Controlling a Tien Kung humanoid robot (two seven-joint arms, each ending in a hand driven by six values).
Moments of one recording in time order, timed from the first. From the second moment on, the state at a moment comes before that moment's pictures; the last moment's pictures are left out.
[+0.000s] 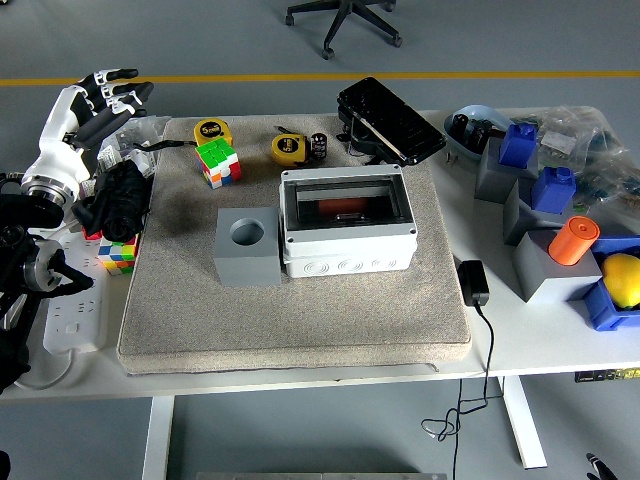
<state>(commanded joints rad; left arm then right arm) -0.41 0.26 -1.34 -1.27 1.01 0.12 0.01 0.19 -0.20 0.28 0.29 0.48 -0.23 0.03</state>
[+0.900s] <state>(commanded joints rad) -0.41 0.26 -1.33 -1.26 1.00 0.12 0.01 0.20 -0.20 0.28 0.29 0.48 -0.23 0.04</state>
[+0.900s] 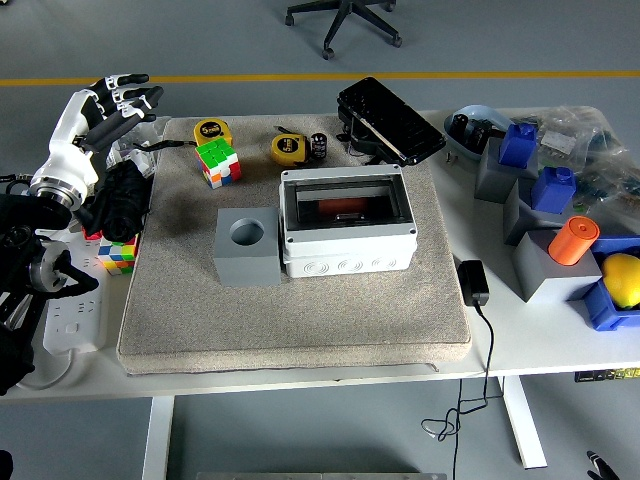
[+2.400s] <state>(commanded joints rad) -0.41 0.26 -1.34 -1.26 1.00 0.12 0.02 0.20 -0.20 0.28 0.29 0.48 -0.22 0.02</state>
